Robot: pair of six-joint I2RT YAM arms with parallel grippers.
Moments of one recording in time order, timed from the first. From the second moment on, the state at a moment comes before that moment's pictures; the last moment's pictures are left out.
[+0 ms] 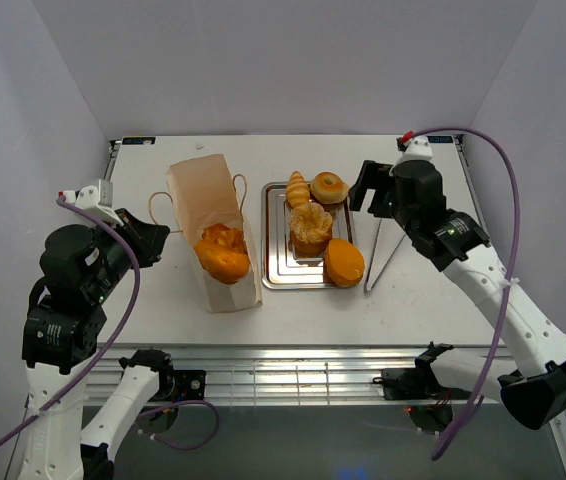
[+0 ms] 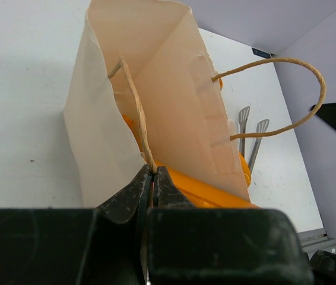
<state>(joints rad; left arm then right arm) -0.18 0.68 1.28 -0.86 0.09 -0.45 0.57 1.12 1.28 -0.52 0.23 0.40</state>
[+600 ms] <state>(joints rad) -0.18 0.66 1.16 -0.75 0.26 -0.45 0.52 1.17 0.69 -0.31 0.51 0.58</state>
